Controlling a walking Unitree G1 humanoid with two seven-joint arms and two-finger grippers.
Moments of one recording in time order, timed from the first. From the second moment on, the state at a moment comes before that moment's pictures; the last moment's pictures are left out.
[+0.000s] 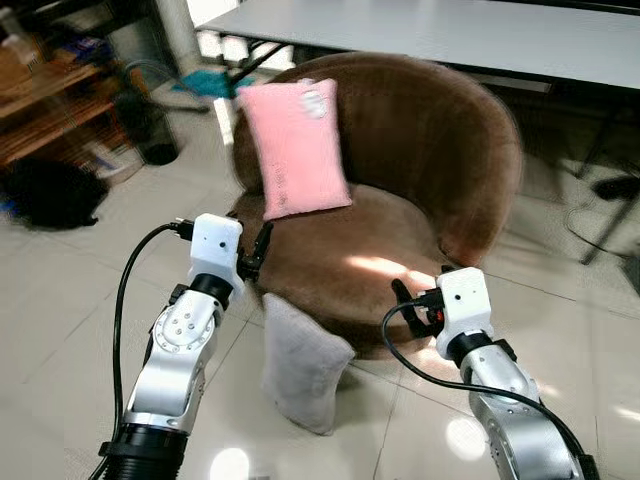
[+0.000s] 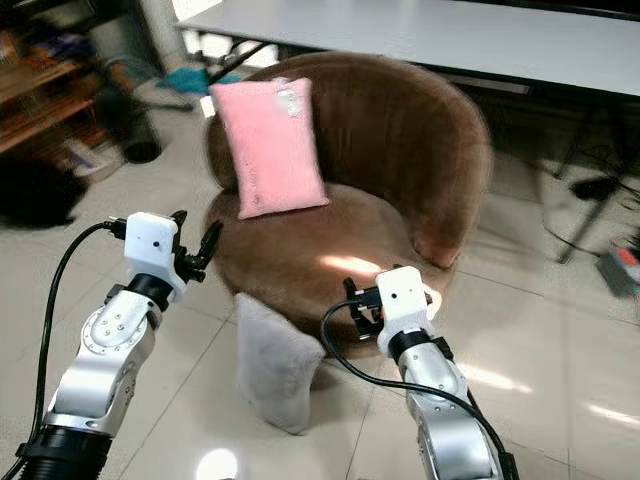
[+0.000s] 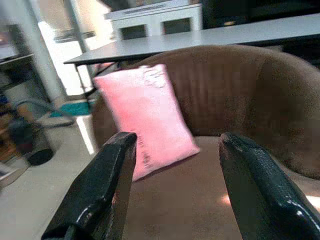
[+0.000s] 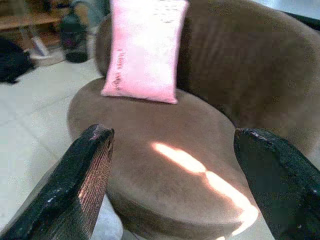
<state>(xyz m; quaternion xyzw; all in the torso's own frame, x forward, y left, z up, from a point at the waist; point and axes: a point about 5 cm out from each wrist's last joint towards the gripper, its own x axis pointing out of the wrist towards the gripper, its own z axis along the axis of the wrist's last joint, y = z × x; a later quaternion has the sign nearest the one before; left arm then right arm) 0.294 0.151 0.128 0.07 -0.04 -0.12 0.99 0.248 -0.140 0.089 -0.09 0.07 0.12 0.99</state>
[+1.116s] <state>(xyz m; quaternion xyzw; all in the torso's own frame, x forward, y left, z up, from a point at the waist) 0.292 0.158 0.130 0.07 -0.04 -0.11 0.99 0.247 -0.138 0.088 -0.08 0.07 0.13 0.99</state>
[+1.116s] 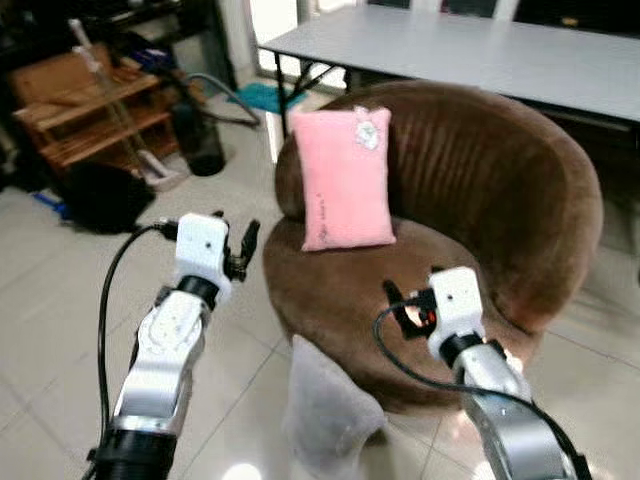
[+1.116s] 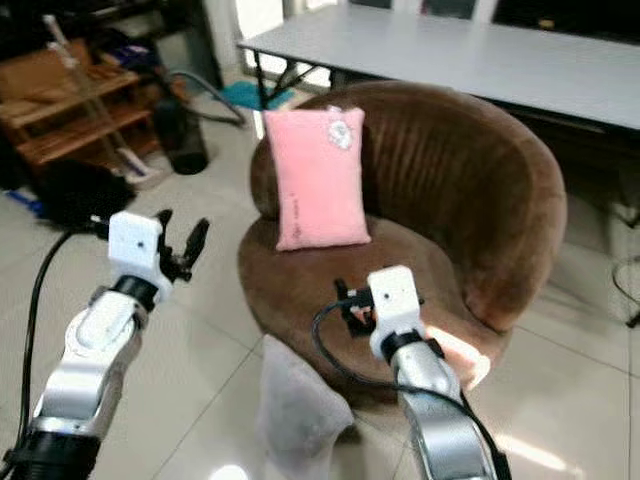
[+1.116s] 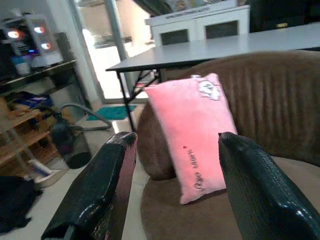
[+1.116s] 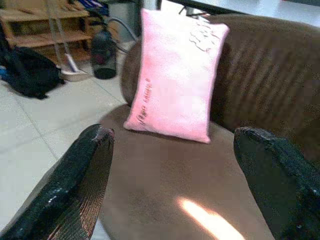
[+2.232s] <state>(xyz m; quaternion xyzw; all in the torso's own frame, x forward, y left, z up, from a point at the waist) 0.284 0.158 0.122 0.06 -0.05 -0.12 0.99 0.248 -0.143 0.091 -0.08 0.07 0.12 0.99</state>
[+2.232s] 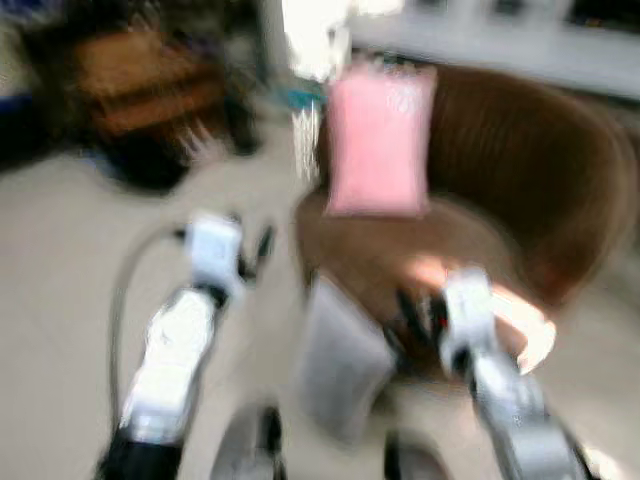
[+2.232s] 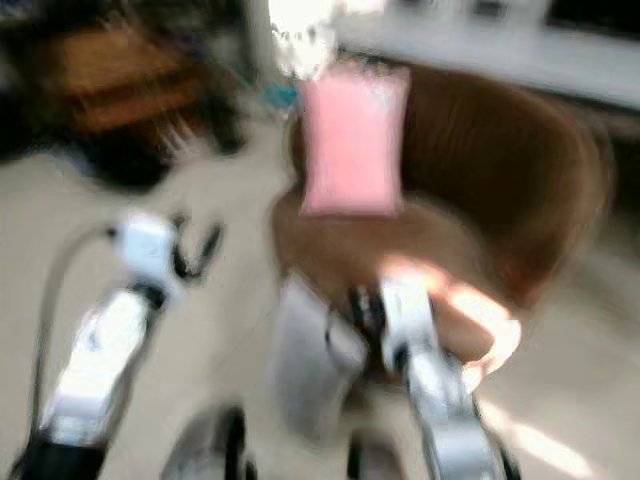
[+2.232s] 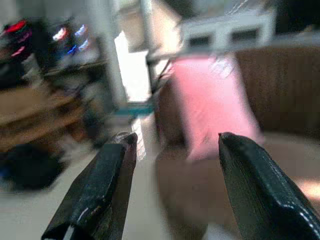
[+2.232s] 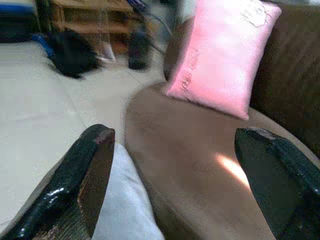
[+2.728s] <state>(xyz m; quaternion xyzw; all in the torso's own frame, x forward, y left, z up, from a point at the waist) 0.281 0.160 0.119 0.06 -0.04 -0.11 0.99 0.244 -0.136 0.084 -0.08 0.08 0.14 0.98</state>
